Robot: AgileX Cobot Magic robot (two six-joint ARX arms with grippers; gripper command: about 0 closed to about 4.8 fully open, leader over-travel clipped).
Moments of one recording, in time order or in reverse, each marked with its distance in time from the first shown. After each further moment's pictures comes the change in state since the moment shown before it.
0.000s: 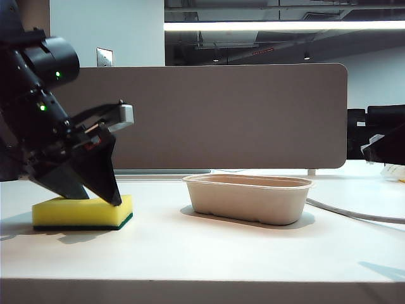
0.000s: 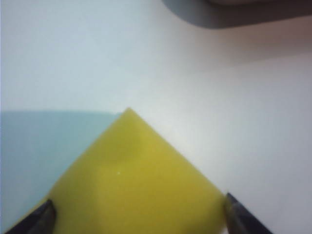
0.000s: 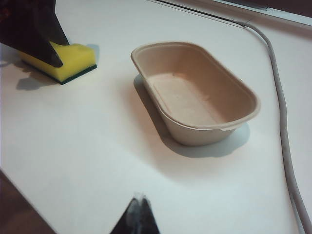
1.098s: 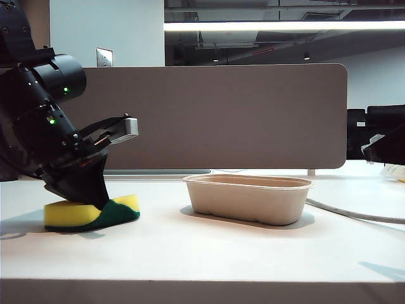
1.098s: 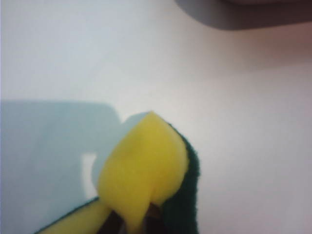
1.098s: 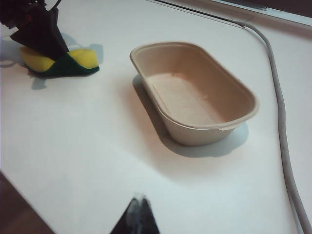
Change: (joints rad) left arm 0.000 0.073 0.023 -0.004 -0.005 -0.012; right arm -0.003 0.000 0.000 0.000 0.000 0.000
